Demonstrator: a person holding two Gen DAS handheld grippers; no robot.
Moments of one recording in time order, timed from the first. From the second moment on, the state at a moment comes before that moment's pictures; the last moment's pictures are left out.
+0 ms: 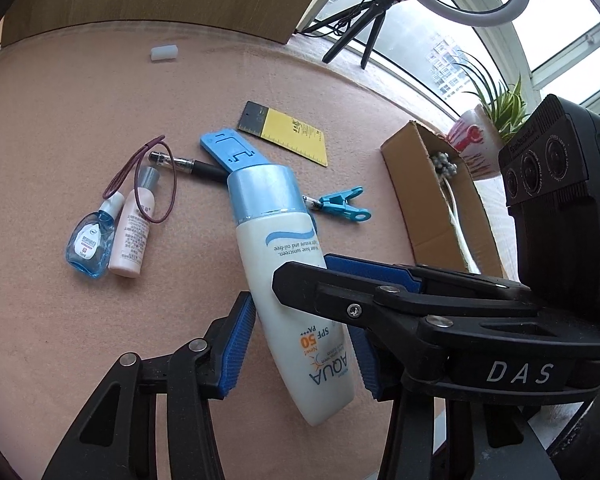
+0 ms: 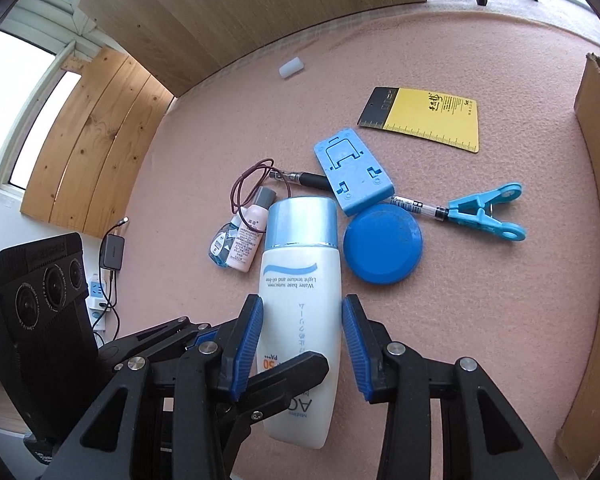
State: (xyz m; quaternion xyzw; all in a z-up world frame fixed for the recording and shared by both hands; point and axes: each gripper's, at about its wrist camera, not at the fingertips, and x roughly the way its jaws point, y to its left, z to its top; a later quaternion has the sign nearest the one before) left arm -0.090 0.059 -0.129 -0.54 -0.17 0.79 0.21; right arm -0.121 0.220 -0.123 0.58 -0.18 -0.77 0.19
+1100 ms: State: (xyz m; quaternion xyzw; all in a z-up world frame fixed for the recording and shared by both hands) left arm -0.096 0.308 -0.077 -0.51 -0.08 0.77 0.38; right arm -0.045 0.447 -0.057 0.49 -0.26 -0.83 0.03
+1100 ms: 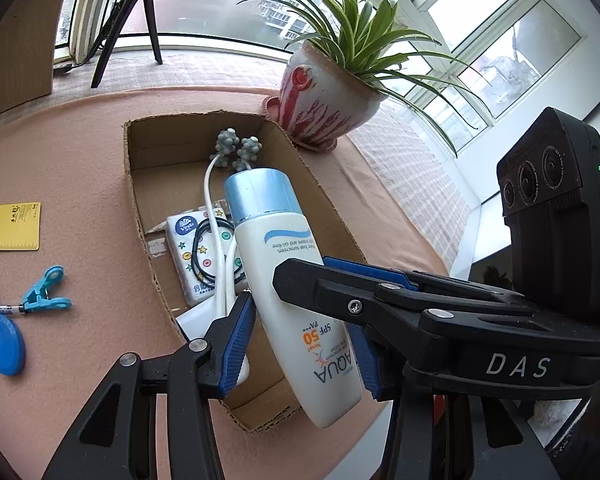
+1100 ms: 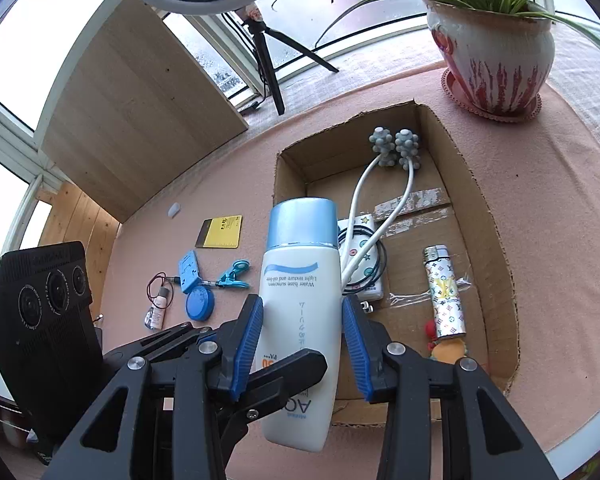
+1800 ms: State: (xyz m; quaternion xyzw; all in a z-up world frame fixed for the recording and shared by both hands) left arm -0.101 0.333 -0.079 -0.50 -0.05 0.78 0.37; right arm -0.037 0.488 -0.067 0.48 -0.25 -0.84 -0.03
